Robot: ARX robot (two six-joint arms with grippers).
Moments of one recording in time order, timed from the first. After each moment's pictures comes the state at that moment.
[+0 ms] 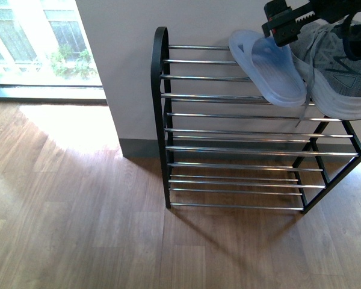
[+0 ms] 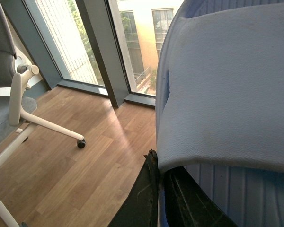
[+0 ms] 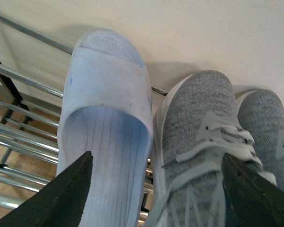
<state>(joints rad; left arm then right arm) -0.31 0.46 0.15 0.15 -0.78 0.02 0.23 2.06 1.36 0.14 0.24 -0.29</state>
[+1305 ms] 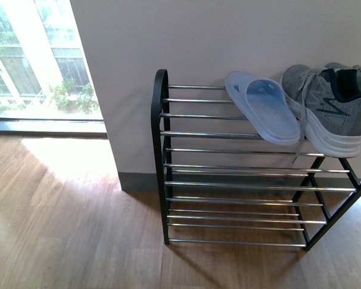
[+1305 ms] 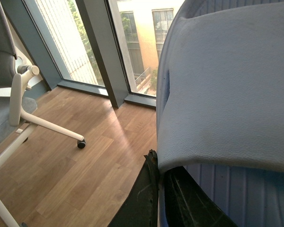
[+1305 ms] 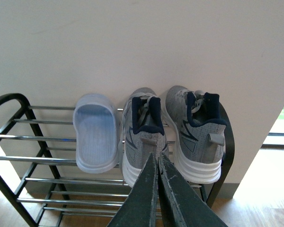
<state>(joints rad) -0.31 0.46 0.15 0.15 -0.78 0.02 0.00 1.19 0.12 1.05 0.00 -0.01</state>
